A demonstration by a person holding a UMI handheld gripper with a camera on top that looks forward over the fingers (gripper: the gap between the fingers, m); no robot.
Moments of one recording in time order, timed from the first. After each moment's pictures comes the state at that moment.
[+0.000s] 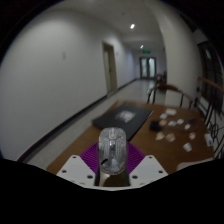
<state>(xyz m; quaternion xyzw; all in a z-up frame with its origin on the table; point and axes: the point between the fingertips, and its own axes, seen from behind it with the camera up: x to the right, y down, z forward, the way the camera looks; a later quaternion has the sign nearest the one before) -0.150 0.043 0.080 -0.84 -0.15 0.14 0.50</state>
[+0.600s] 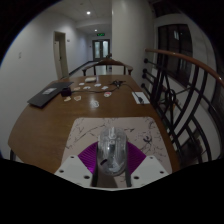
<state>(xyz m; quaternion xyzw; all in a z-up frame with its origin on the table) 0.196 -0.032 -0.015 -0.91 0.03 -0.02 0.42</state>
